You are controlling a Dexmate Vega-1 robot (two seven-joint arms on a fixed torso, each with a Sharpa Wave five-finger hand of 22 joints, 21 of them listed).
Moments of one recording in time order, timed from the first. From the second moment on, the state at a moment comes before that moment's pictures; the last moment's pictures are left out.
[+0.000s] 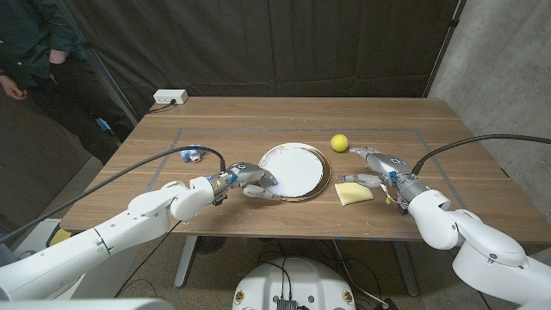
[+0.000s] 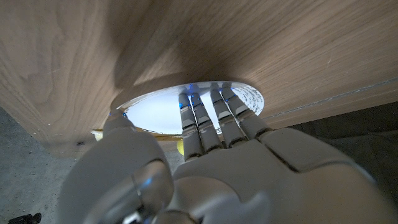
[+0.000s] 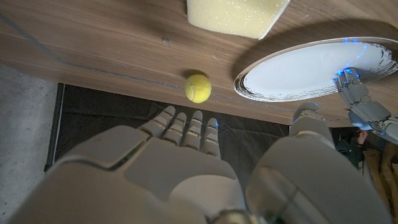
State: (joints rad) left arm 0.99 0.99 0.61 -1.92 0.63 -0.09 -0.09; left_hand 0.58 0.07 -0.07 0.00 0.32 0.60 -0.04 0.26 0.18 0.57 -0.11 0.23 0.19 0.46 -0.05 0.20 0.18 0.42 -0.04 0.25 0.18; right arm -1.47 -1.09 -0.29 -2.41 -0.50 -0.63 -0.11; right_hand 0.46 -0.13 0.25 -0.14 0.28 0.12 -0.11 0.20 0.19 0.12 -0.05 0.20 0.18 -0.01 -0.02 0.17 0.18 -0.04 0.04 0.16 0.18
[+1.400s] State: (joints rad) left arm 1.03 1.02 0.58 -1.98 0.65 -0.03 -0.08; left_hand 0.59 0.07 -0.08 0.01 0.31 0.61 -0.04 0.25 0.18 0.58 -0.10 0.22 0.18 0.46 -0.05 0.20 0.18 0.42 -0.04 0.25 0.18; right arm -1.31 -1.22 -0.47 -2.37 -0.49 -0.66 -0.03; right_hand 0.56 -0.10 0.26 -0.16 0.32 0.06 -0.12 0.19 0.19 0.10 -0.07 0.20 0.18 0.07 -0.04 0.20 0.18 0.29 -0.03 0.24 0.17
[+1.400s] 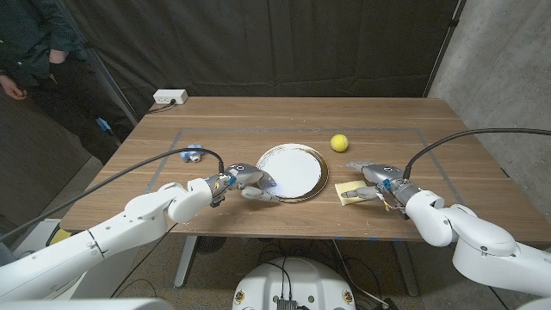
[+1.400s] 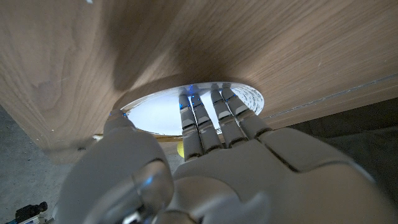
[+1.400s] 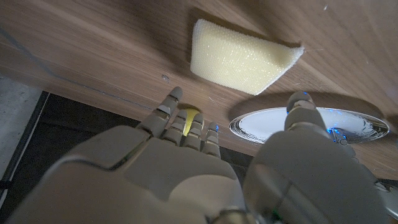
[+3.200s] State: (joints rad) left arm 1.03 1.01 0.58 -1.96 0.64 -0.04 -0.06; left_hand 0.60 0.09 -0.08 0.01 0.31 0.62 -0.04 0.24 0.18 0.58 -0.11 0.21 0.19 0.46 -0.05 0.20 0.18 0.42 -0.04 0.24 0.18; right arm -1.22 -1.11 -0.66 -2.29 -0.76 -0.74 0.06; right_hand 0.69 -0.05 0.29 -0.15 0.26 0.41 -0.13 0.26 0.19 0.53 -0.11 0.30 0.18 0.53 -0.05 0.24 0.18 0.68 -0.06 0.29 0.18
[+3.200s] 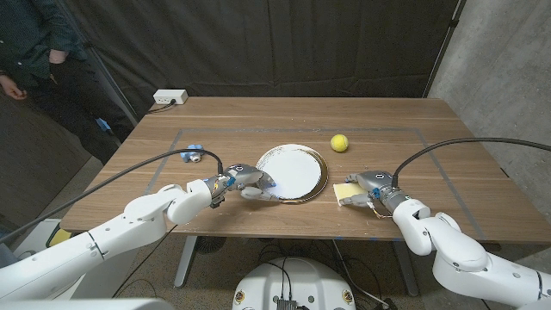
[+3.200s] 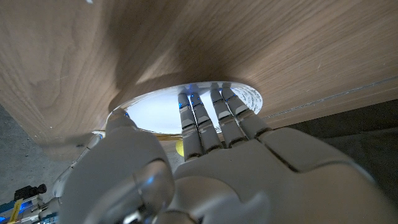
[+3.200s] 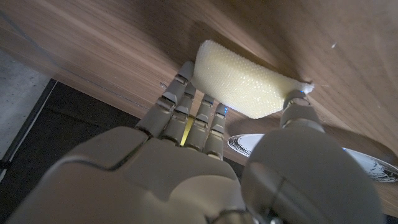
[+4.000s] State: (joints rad) left arm 1.04 1.01 0.59 -1.97 0.65 -0.02 -0.07; left_hand 0.60 0.11 -0.08 0.01 0.31 0.62 -0.05 0.24 0.18 0.59 -0.10 0.20 0.19 0.46 -0.05 0.20 0.18 0.42 -0.04 0.23 0.18; right arm -1.23 -1.09 -0.66 -2.24 -0.83 -0.71 0.08; right_hand 0.87 0.08 0.35 -0.12 0.19 0.64 -0.18 0.27 0.19 0.77 -0.14 0.31 0.17 0.77 -0.08 0.24 0.19 0.83 -0.10 0.34 0.20
